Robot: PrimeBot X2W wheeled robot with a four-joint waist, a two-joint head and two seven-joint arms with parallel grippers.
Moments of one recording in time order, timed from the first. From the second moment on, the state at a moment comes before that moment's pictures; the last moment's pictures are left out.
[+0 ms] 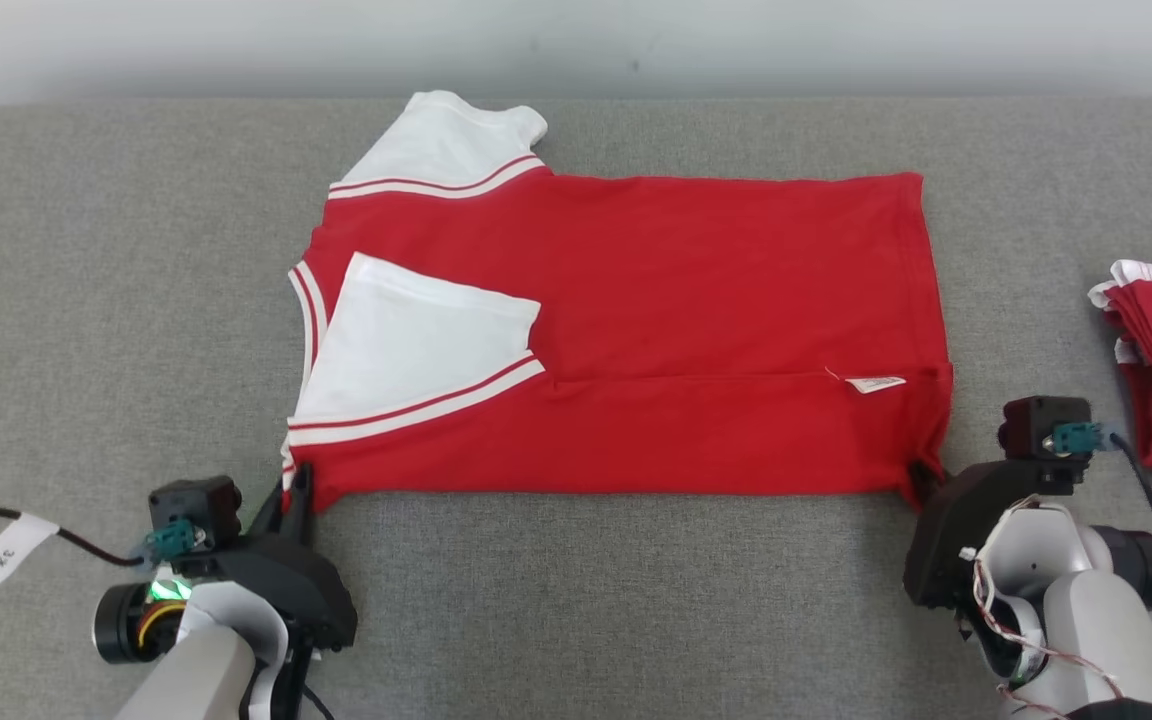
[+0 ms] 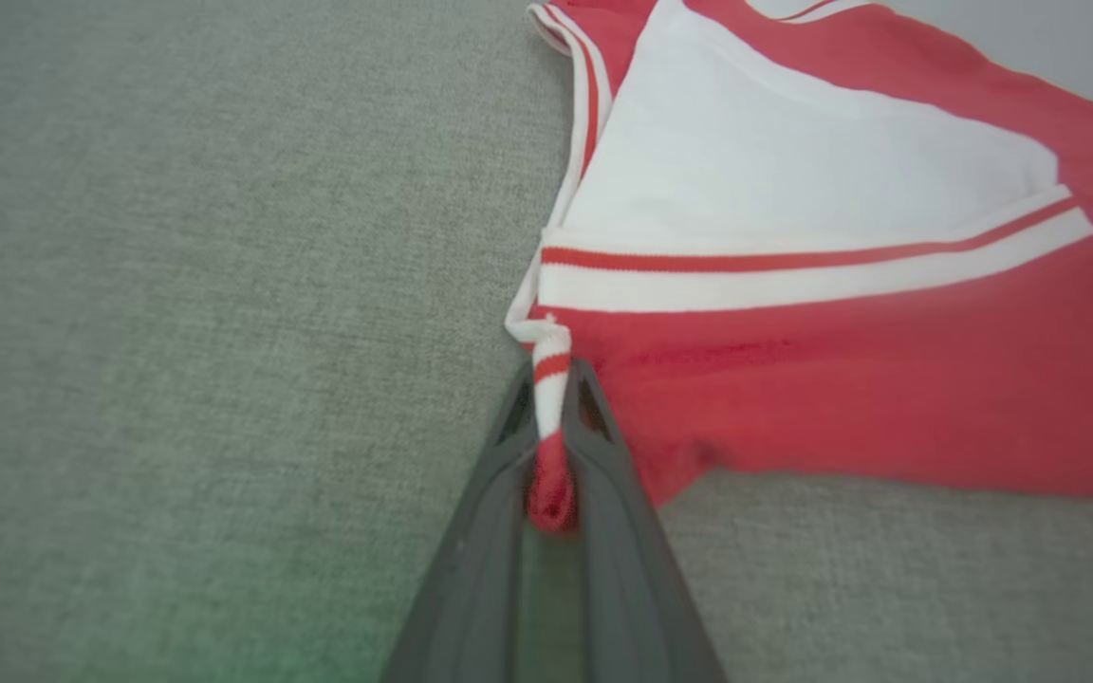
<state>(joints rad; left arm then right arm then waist) -0.54 0.28 -0.54 0.76 -0.78 0.05 -0.13 -0.34 -0.05 -0.14 0.33 0.11 0.13 0.55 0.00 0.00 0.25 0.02</state>
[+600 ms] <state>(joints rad) -0.25 0.39 -0.53 0.50 -0.84 0.08 -0.10 -0.06 -0.05 -0.20 0.01 0.24 0.13 0.65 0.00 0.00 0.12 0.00</state>
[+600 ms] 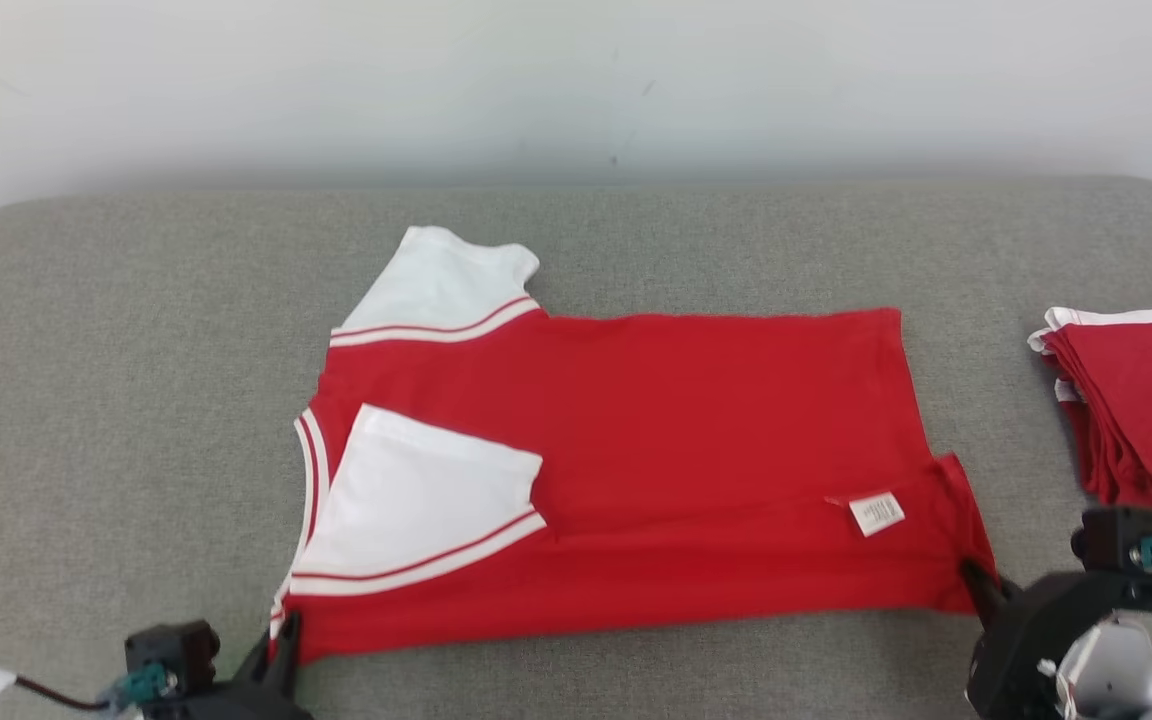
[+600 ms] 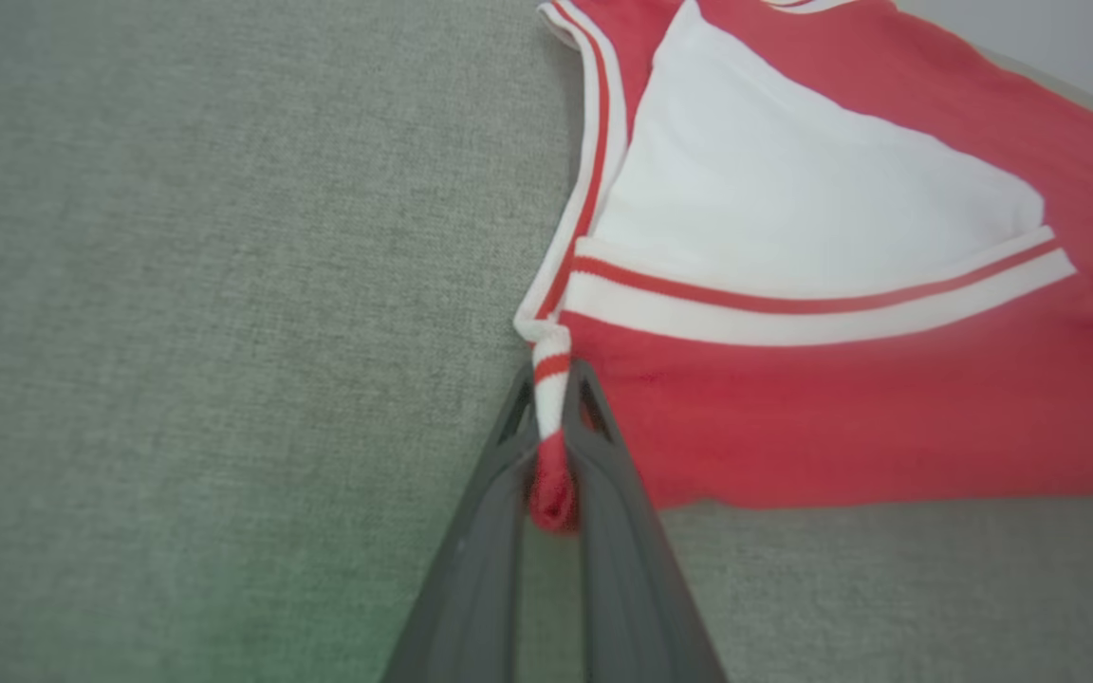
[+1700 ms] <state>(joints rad) -0.63 0.57 -0.55 0.28 -0.71 0.18 0.20 -0.46 -0.15 -0.03 -0.02 0.11 0.13 0.71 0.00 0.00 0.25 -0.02</state>
